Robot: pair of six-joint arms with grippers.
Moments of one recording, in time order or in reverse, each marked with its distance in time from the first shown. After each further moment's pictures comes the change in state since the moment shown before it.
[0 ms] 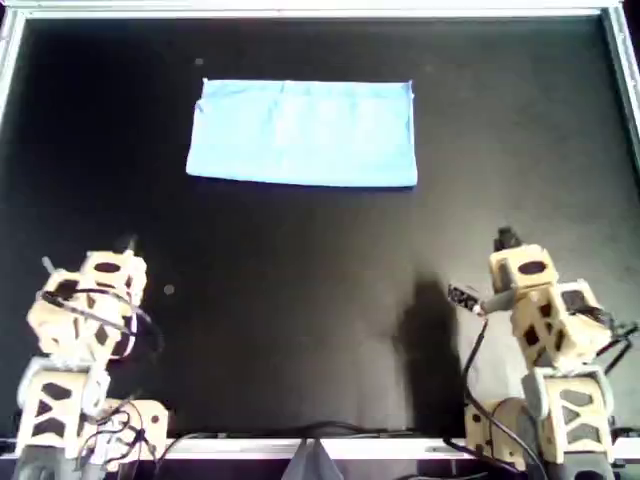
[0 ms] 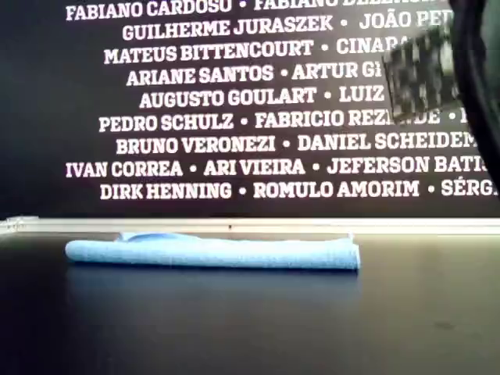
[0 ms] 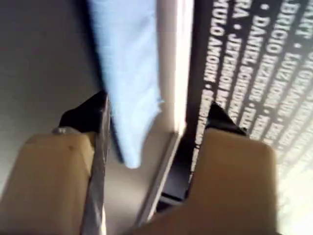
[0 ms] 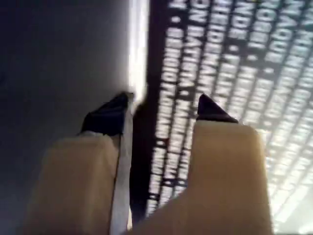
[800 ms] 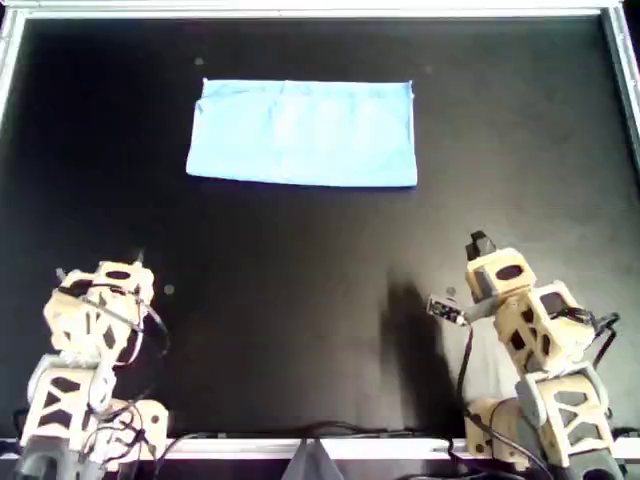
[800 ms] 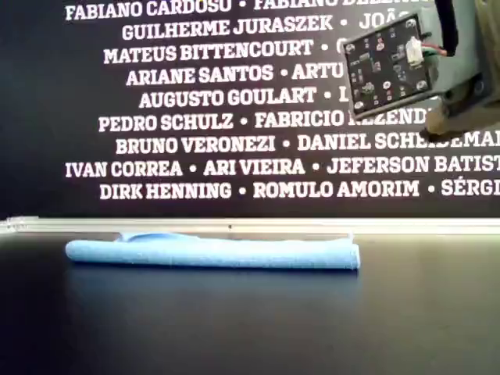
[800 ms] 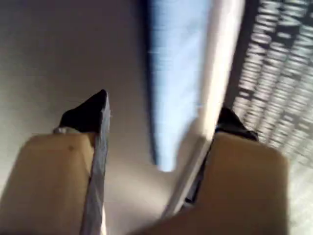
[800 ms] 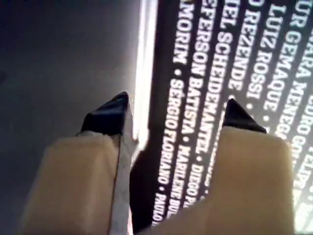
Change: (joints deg) left arm 0.0 -7.8 2.2 -1.6 0.0 -0.2; right arm 10.0 -1.6 2.2 0.0 0.5 1.8
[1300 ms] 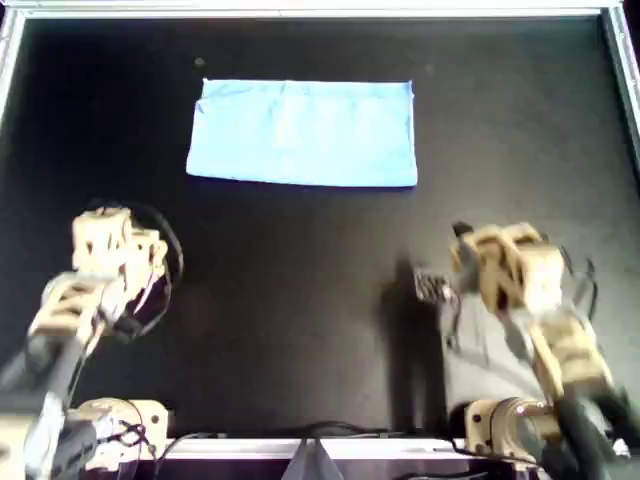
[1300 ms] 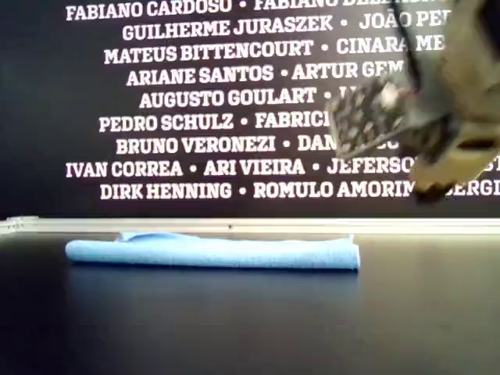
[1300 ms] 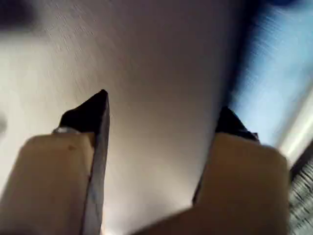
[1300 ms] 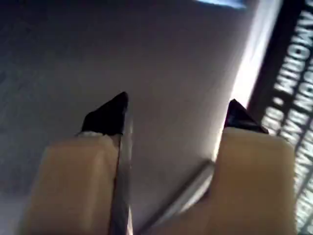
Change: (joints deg) left arm 0.0 -58.1 -35.7 -0.7 0.0 -0.4; right arm 0.0 -54.8 -30.9 -4.5 0.0 0.2
